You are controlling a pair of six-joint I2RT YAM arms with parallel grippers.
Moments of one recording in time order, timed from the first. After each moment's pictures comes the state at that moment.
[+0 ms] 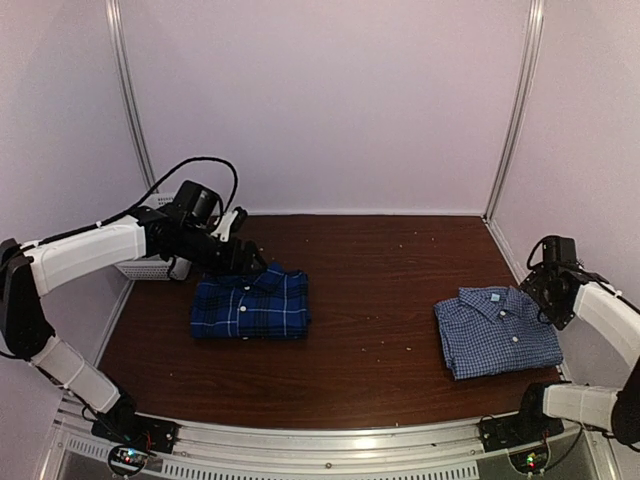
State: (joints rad) left arm -0.54 1.48 1.17 -0.55 0.27 -0.36; right arm -0.12 0.99 0.62 -0.52 0.45 0.79
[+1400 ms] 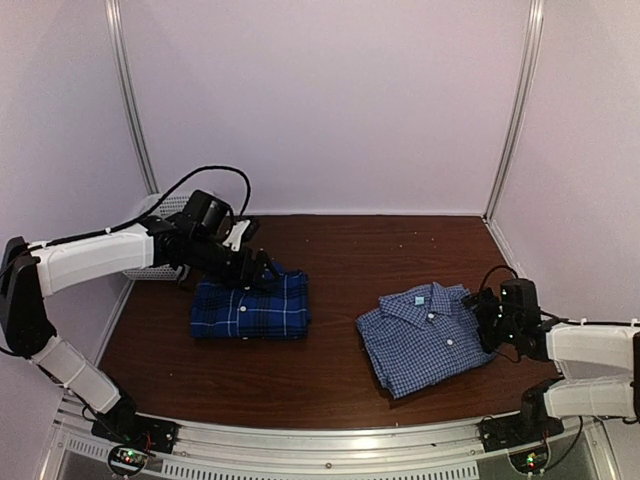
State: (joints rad) left arm -0.60 1.50 1.12 -0.47 0.32 -0.40; right arm 0.19 1.06 0.24 0.14 0.02 1.22
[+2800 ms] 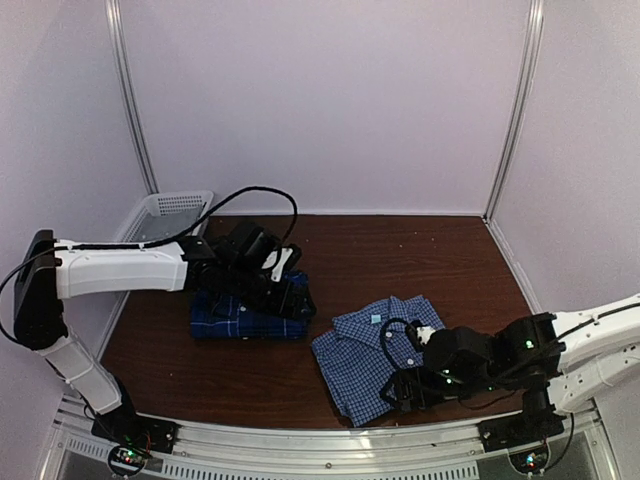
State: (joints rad) left arm -0.89 1.60 1.14 -0.41 0.16 -0.50; right arm 1.37 1.06 0.69 -0.58 0.22 1.09
